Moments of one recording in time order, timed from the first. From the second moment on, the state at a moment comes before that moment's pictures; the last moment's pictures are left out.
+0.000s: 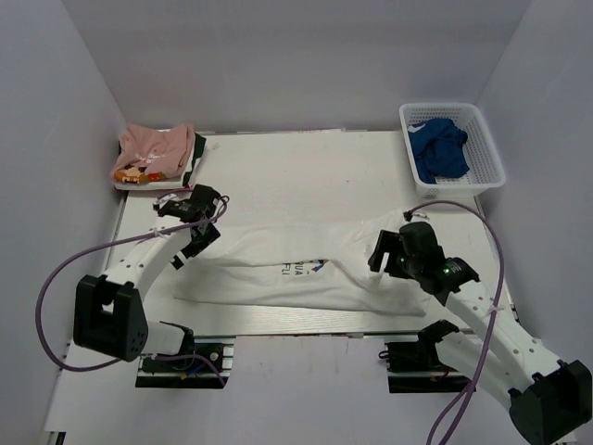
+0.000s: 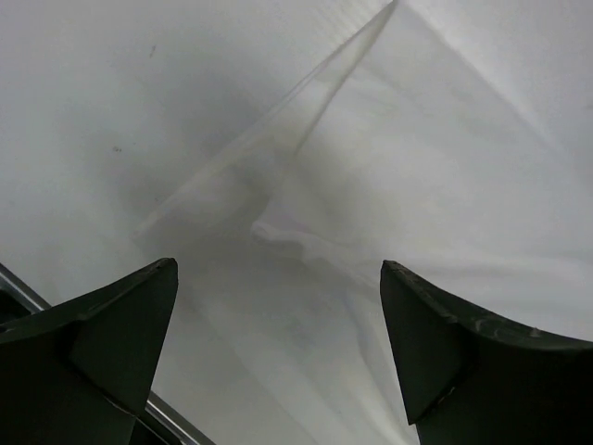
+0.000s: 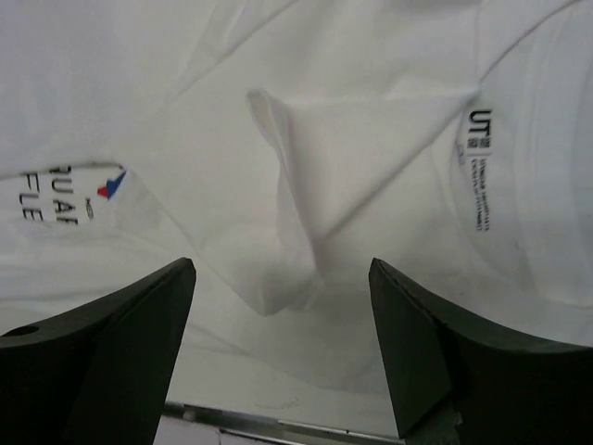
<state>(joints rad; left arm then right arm) -0.29 1.37 0.96 -0.98 -0.54 -1.01 0.48 0.81 0.55 -0.59 0.06 0.55</state>
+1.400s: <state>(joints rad) -0.30 1.52 0.82 -0.63 -0.37 -0.96 0.48 0.97 0.70 -0.81 0.25 0.82</state>
